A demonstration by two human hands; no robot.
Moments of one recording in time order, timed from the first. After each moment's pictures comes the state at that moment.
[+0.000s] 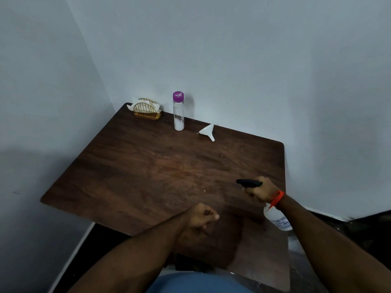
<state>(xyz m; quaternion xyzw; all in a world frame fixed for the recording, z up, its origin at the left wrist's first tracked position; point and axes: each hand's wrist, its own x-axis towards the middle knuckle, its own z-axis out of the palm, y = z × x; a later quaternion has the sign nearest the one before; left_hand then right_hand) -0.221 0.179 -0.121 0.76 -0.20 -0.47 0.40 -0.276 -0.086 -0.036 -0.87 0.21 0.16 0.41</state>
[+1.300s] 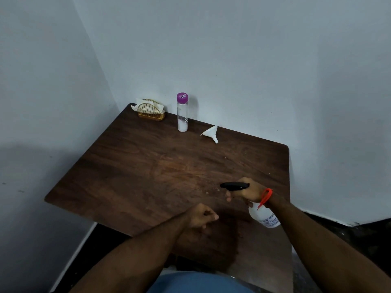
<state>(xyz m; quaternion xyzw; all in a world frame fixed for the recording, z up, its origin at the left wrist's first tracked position) -0.208 0.185 -0.124 0.76 -0.21 -0.48 0.39 -0.242 -0.050 -0.033 -0.83 0.07 0.27 0.48</state>
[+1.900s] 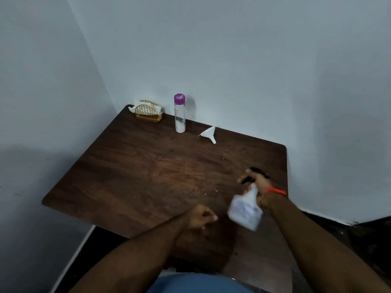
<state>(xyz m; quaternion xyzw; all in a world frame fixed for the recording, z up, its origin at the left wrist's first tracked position) -0.210 0.179 -0.126 0.77 -0.22 -0.46 0.39 -0.241 -0.064 -0.042 -0.51 0.42 0.05 0.75</state>
